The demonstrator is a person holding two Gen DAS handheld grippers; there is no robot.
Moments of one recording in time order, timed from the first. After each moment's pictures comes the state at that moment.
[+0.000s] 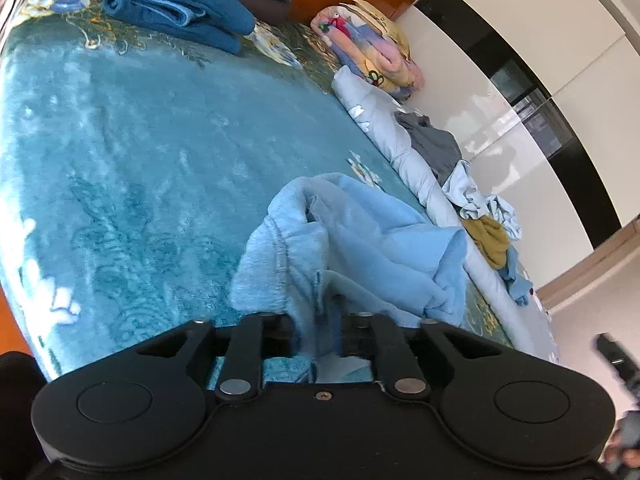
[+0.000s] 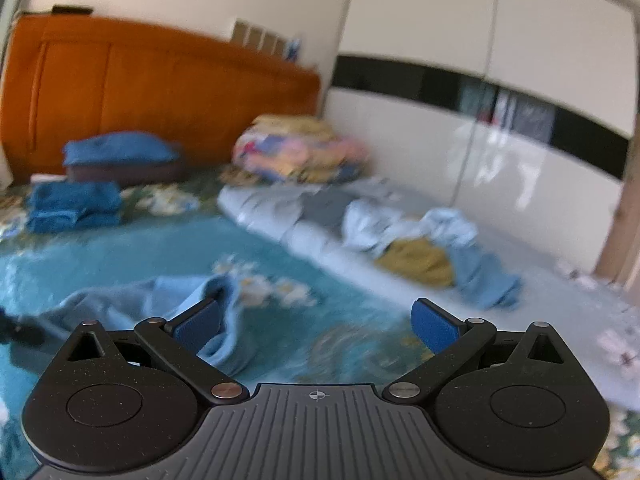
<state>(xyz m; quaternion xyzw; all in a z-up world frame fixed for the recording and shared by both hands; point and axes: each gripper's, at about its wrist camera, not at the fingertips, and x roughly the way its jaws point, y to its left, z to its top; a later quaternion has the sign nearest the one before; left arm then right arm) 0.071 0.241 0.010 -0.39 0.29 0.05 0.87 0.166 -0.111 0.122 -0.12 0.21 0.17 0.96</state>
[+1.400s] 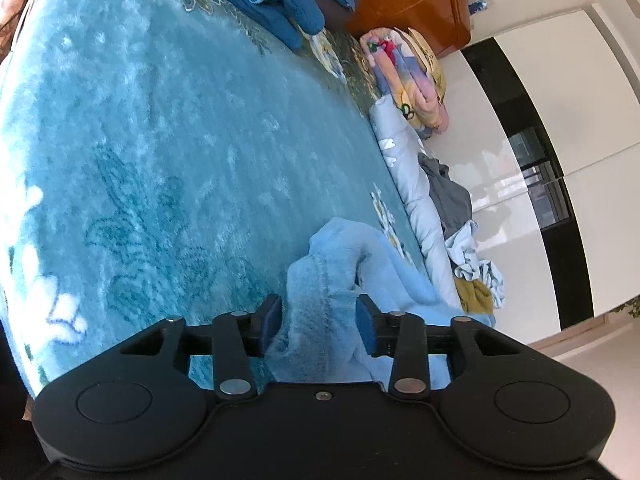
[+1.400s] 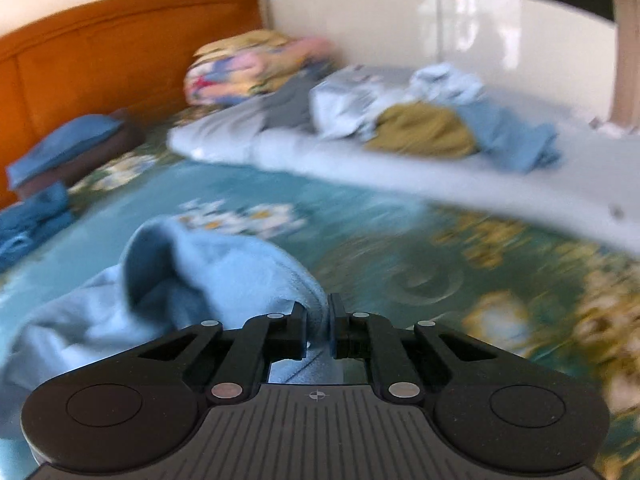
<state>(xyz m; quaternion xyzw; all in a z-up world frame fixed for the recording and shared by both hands) 0.077 0.293 -0.023 -0.52 0.26 0.06 0.81 0.279 -0.156 0.058 -0.01 0.33 0.11 0.94</state>
